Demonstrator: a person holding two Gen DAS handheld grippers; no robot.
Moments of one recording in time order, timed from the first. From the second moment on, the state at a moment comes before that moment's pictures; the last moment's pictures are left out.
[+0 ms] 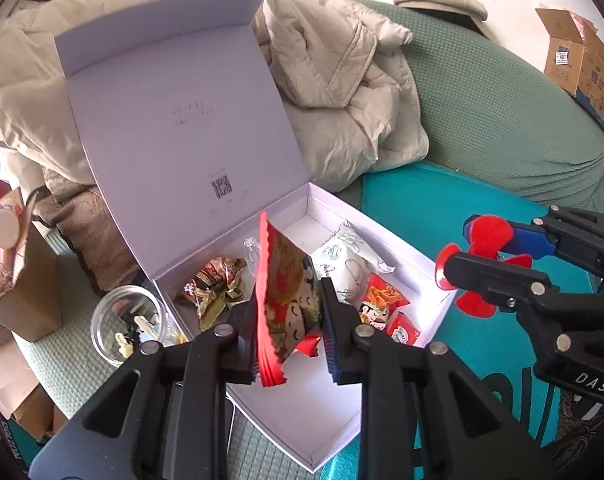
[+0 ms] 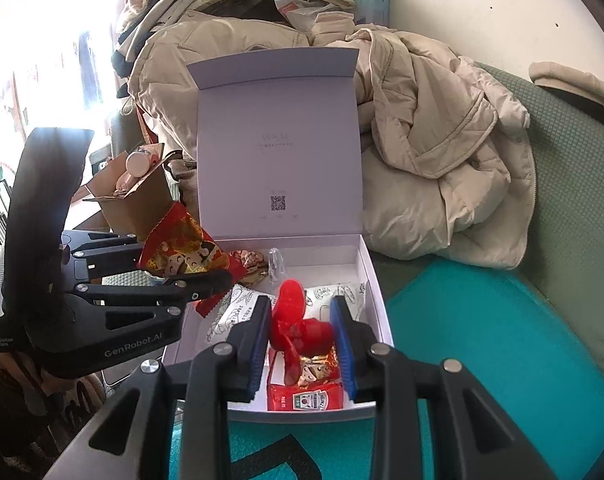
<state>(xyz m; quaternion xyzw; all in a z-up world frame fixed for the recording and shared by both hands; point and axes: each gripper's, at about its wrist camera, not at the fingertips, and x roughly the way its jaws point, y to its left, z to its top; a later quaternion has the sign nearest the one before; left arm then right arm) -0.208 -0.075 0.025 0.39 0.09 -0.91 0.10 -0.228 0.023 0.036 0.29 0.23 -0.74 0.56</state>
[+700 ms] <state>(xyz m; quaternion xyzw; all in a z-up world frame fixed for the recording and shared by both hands) -0.231 -0.068 -0.043 0.45 0.10 -0.88 0.10 -0.242 0.007 -0.044 0.35 0.27 -0.72 0.53</state>
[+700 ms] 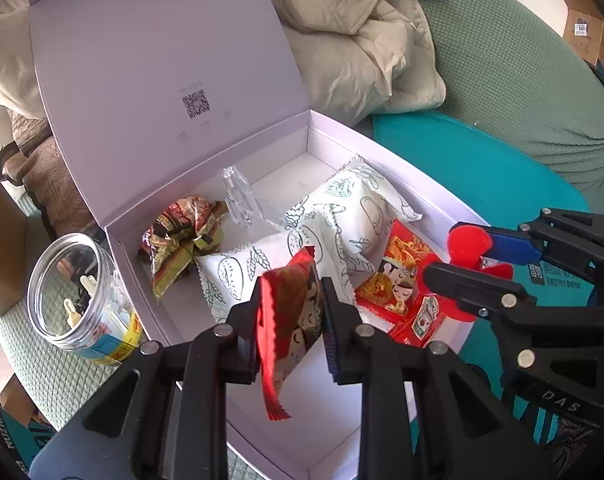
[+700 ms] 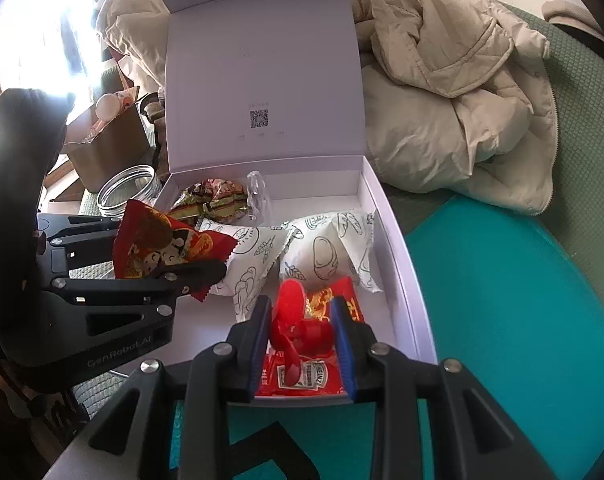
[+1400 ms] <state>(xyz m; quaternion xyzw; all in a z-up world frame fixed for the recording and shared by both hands) -0.221 -0.073 -0.050 0.45 0.10 -0.88 0.16 -0.242 0.009 -0.046 0.34 0.27 -0.74 0.51</state>
